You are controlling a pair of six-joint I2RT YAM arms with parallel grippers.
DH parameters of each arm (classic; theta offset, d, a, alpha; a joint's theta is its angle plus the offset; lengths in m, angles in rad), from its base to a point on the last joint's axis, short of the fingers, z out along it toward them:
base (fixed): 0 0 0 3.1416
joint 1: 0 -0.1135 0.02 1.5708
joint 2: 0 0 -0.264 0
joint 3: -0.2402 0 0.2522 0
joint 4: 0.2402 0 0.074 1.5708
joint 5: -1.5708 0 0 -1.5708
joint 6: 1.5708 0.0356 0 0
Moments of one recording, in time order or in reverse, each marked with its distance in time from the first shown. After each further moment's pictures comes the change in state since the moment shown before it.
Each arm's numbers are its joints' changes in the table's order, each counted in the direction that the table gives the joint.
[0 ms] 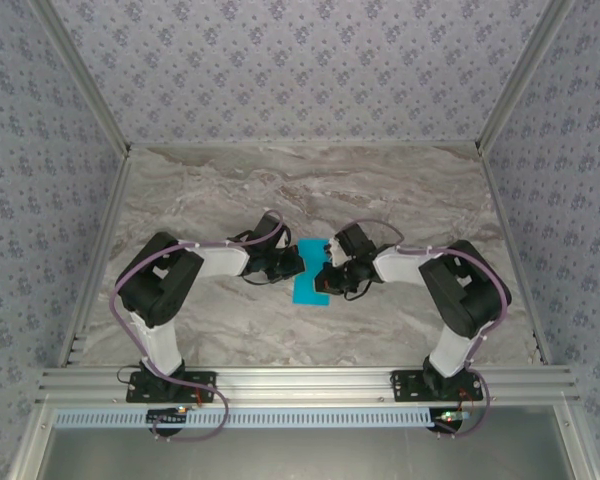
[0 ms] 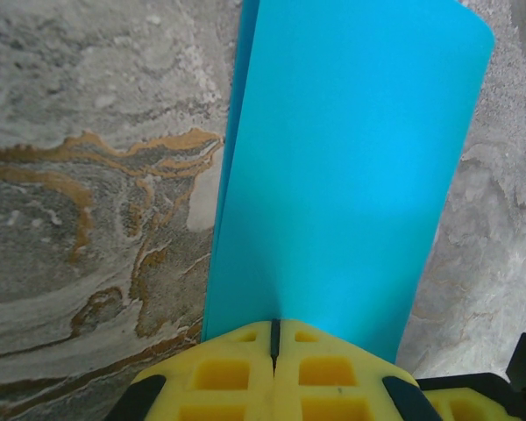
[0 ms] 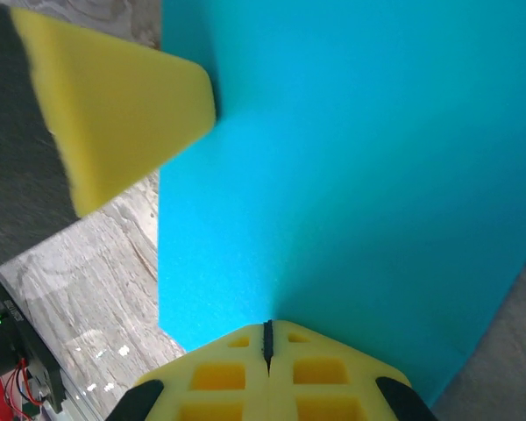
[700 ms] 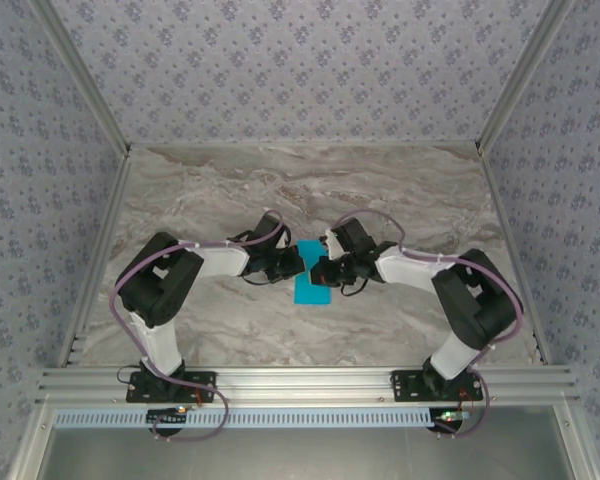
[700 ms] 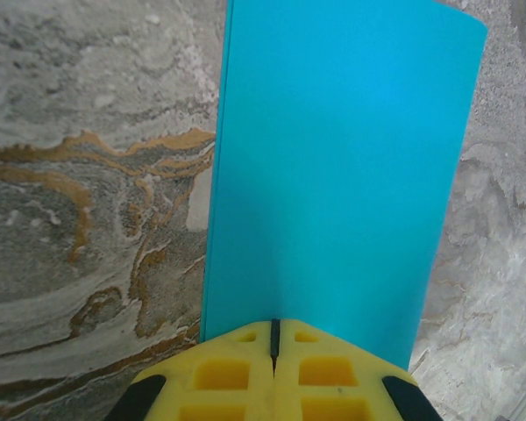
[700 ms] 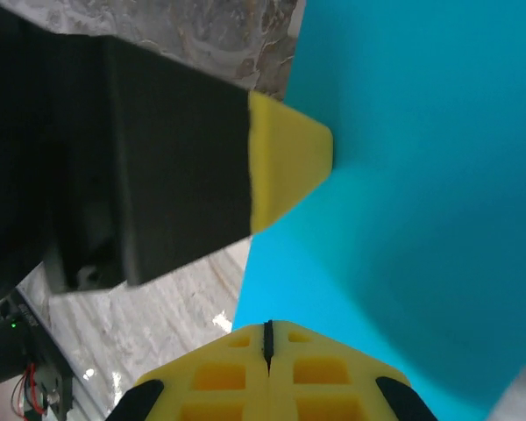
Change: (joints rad) left arm 0.000 0.003 0.001 -0.003 0.000 0.000; right arm -0.034 -0.063 -0.042 0.007 -0.062 -0.023
